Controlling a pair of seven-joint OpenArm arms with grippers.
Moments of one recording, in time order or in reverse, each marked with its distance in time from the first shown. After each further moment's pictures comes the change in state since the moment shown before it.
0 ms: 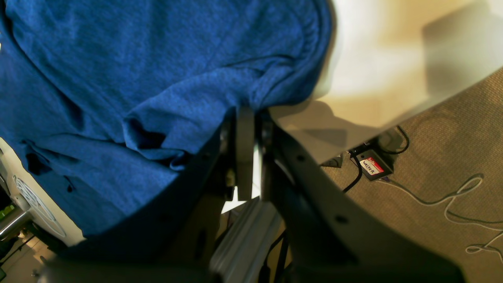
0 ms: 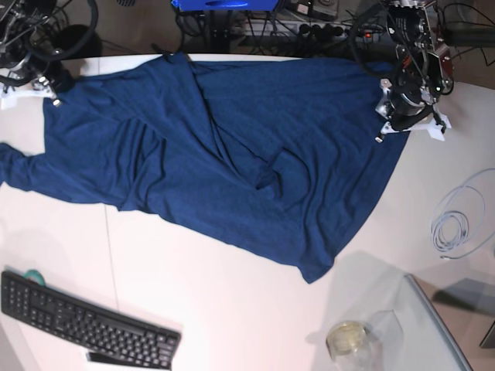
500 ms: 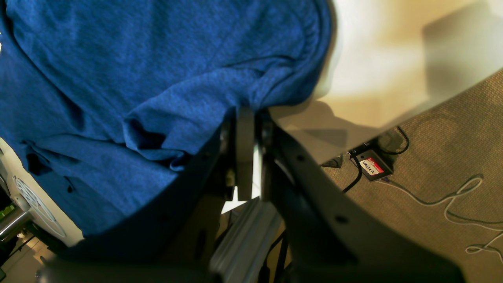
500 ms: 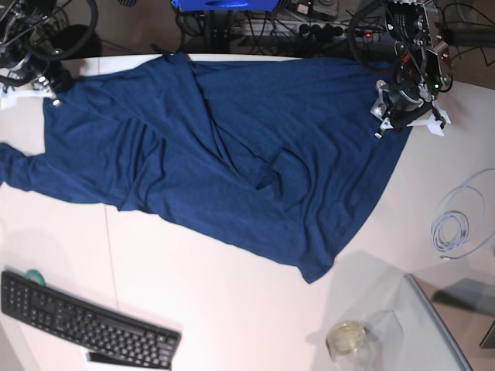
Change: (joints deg) left arm 1.0 -0.2 0.5 0.3 0.1 1.3 0.0; right arm 0.0 0.0 0.0 0.0 0.0 0.0 0.0
